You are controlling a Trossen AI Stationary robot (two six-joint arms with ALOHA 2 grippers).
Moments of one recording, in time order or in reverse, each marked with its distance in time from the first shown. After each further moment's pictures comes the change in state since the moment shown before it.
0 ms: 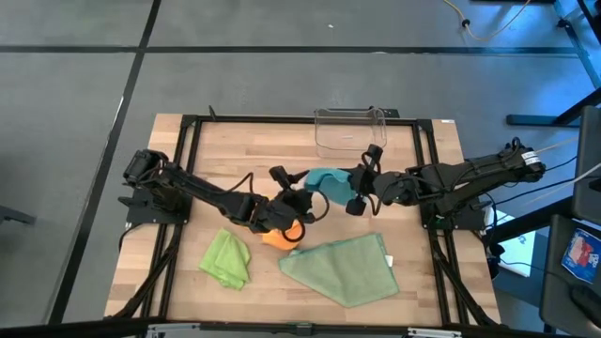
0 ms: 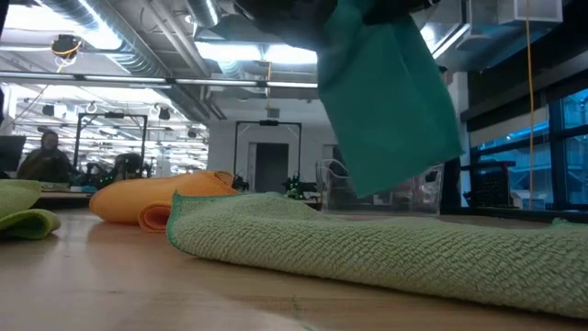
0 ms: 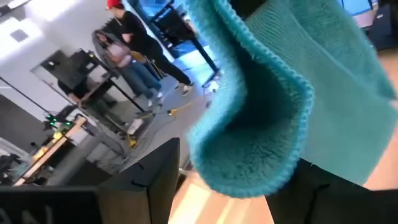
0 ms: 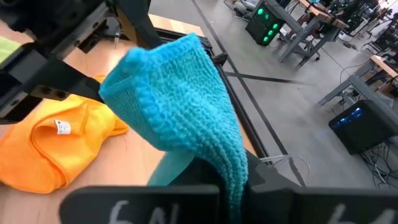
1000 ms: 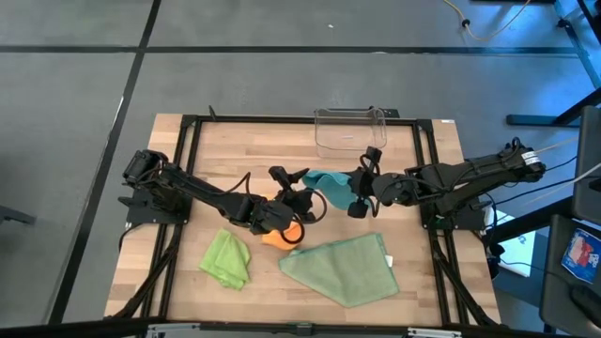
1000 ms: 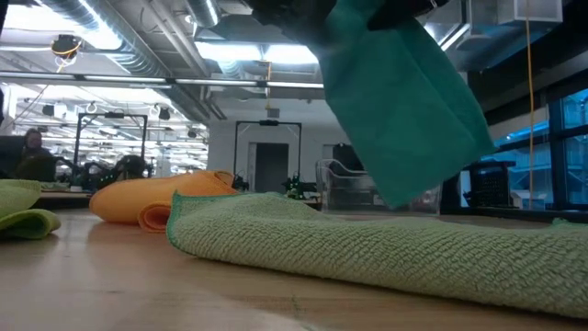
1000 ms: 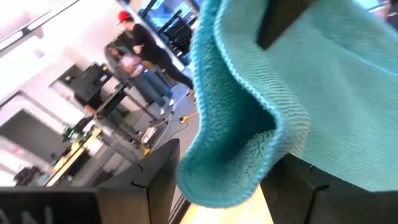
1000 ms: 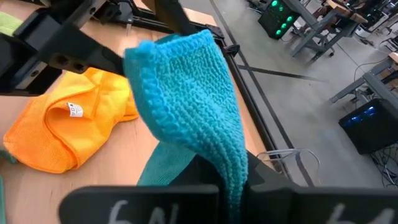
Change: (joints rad) left arm -0.009 -0.002 0.000 0.067 -0.022 0.135; right arm 0.000 0.000 0.000 -0.052 -0.048 0.005
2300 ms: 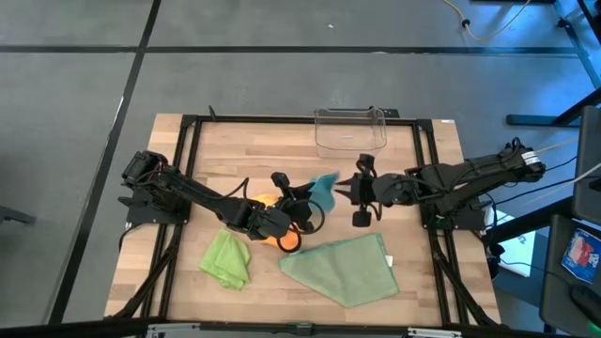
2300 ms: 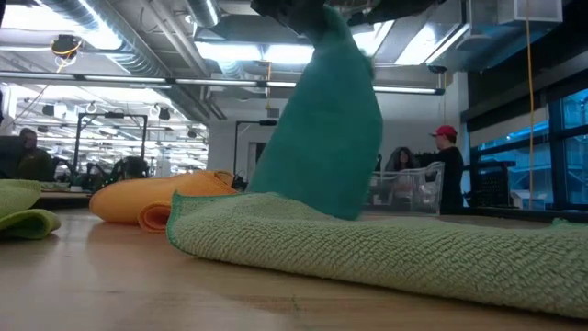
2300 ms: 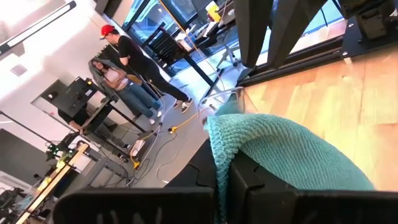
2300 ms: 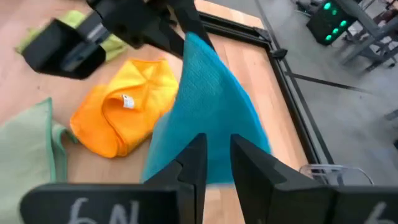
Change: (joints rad) left arm -0.039 0.000 0.000 0.005 0.030 0.024; right arm 0.000 0.000 0.000 -0.007 -0.190 -0.031
